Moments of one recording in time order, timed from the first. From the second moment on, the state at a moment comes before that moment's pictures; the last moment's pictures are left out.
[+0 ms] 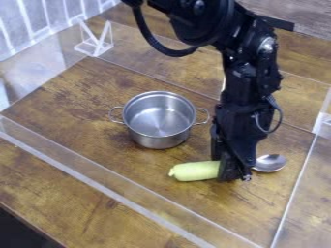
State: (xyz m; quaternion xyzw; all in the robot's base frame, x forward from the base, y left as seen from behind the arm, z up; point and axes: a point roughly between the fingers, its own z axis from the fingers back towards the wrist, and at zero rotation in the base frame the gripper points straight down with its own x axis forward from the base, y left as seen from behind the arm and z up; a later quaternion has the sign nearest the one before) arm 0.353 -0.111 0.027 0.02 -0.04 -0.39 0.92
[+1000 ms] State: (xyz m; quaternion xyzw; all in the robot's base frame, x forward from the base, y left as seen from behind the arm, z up) arm 0.342 -0.093 0.059 0.05 -0.05 -0.28 0.96
